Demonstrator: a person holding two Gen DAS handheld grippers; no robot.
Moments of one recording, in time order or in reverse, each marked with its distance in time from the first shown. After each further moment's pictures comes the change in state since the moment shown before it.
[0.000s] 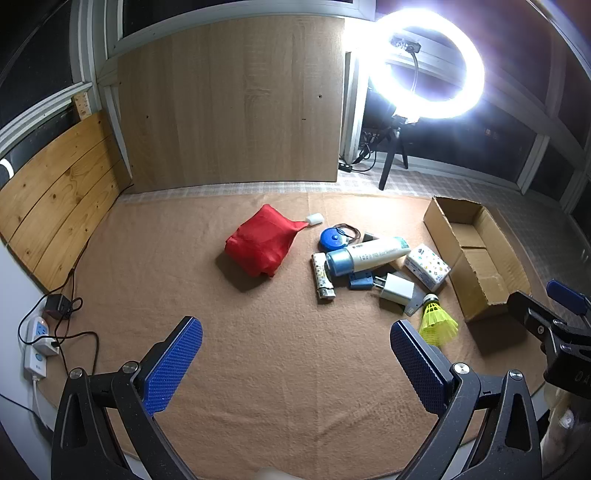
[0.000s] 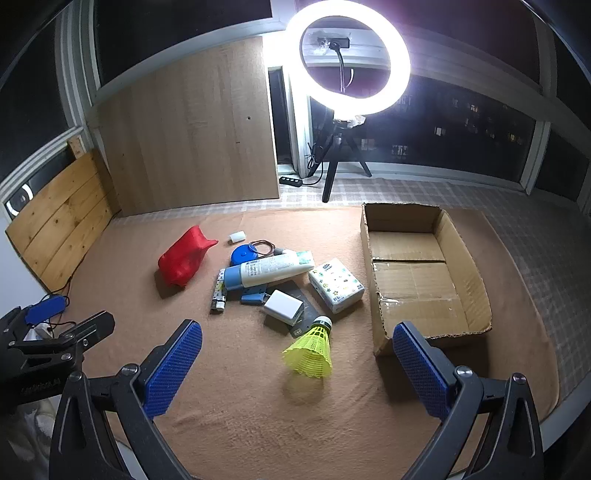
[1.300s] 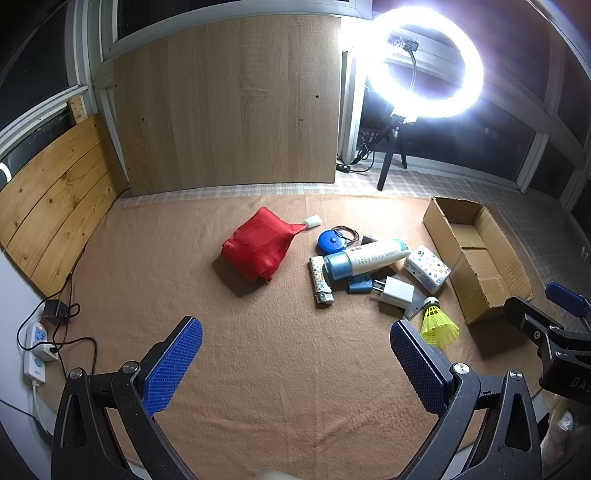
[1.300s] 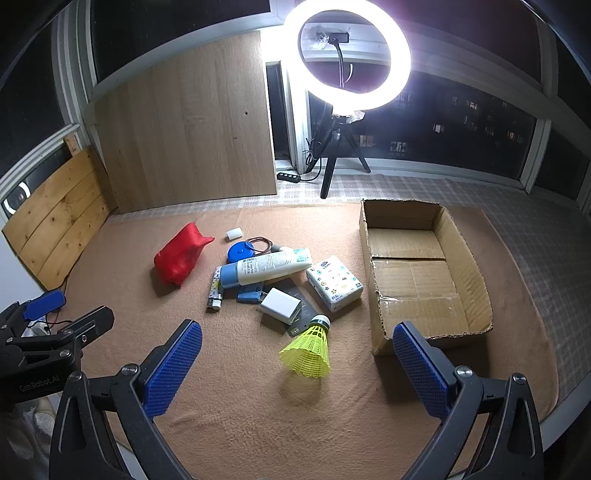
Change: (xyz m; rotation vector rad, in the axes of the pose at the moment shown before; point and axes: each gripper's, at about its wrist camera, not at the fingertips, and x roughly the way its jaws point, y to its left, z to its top) left arm 0.011 -0.007 0.006 0.012 -0.001 0.002; right arm 0.006 -0.004 0.001 0.007 0.014 -0.007
